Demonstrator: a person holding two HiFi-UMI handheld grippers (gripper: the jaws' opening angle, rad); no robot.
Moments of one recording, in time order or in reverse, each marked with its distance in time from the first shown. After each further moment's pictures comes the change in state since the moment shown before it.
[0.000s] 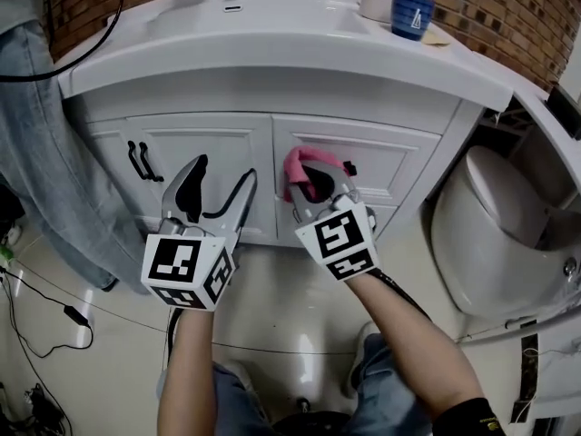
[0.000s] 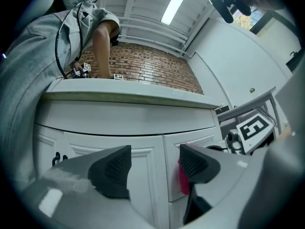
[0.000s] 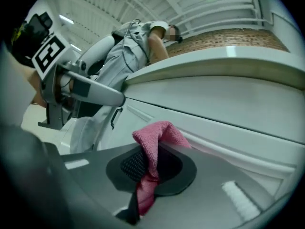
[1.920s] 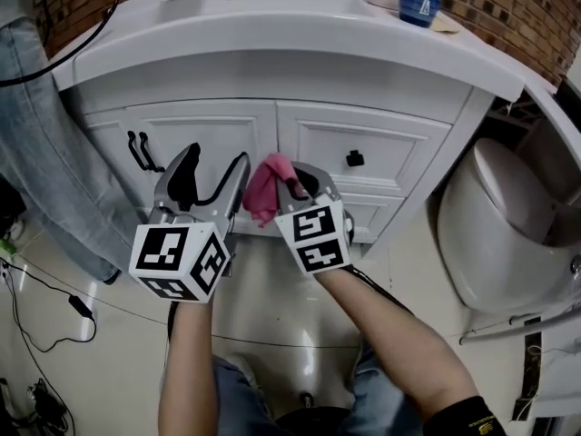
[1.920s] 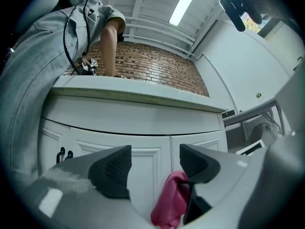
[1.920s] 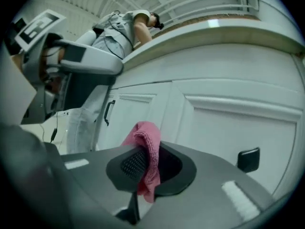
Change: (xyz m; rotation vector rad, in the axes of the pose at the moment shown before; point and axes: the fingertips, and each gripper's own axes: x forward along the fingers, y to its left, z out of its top) left arm -0.002 0.017 -0.001 -0.070 -0.005 0.044; right arm 0.030 0.023 -0.047 0.195 0.100 -0.083
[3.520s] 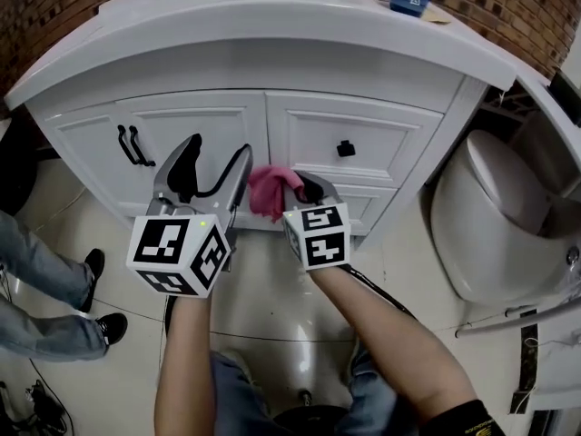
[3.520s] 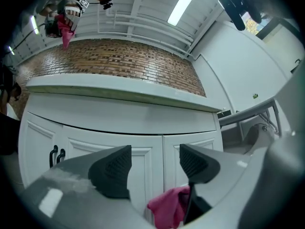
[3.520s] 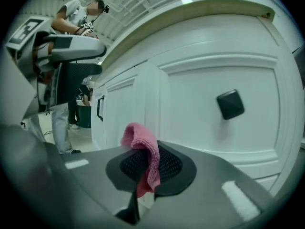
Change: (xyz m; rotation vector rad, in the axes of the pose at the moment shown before) left arm 0.004 -0.019 -0.001 0.002 0.007 -0.039; right arm -0.011 -0.014 -0.055 0.225 0.094 -0.051
